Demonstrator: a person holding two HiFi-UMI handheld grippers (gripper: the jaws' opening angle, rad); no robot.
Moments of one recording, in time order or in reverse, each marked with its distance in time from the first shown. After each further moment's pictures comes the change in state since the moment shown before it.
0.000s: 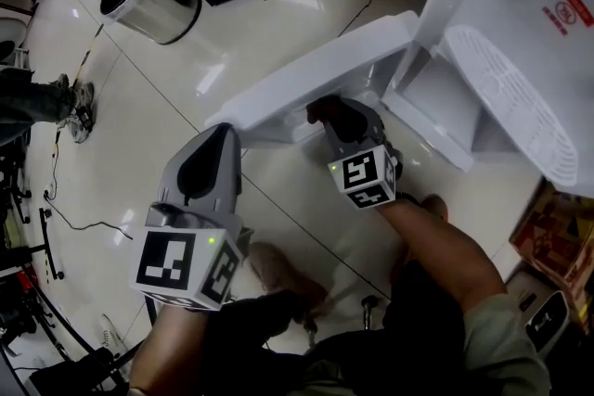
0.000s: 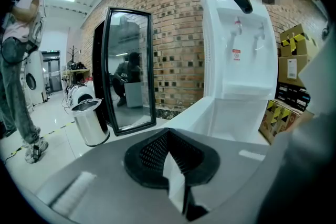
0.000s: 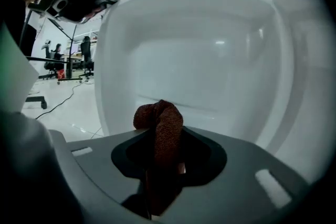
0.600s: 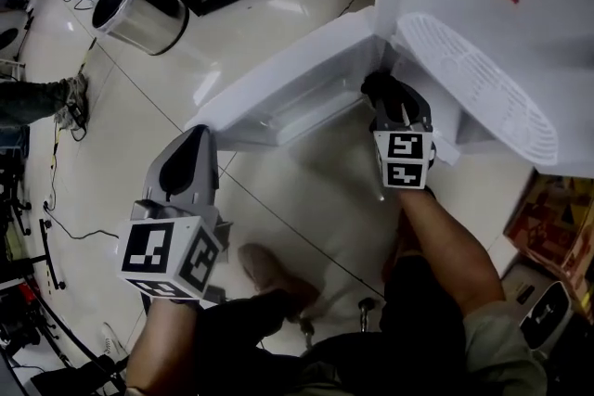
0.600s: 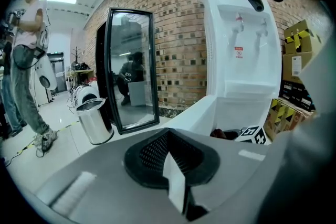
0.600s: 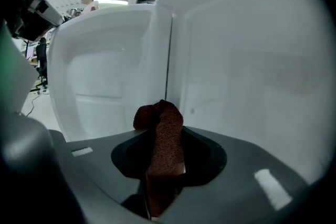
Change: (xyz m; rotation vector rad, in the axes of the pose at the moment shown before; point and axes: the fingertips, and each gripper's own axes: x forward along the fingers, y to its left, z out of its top) left arm -0.003 -0.003 -0.001 -0.008 0.023 0.048; right arm -0.070 -0.141 -0.038 0.226 0.028 -0.376
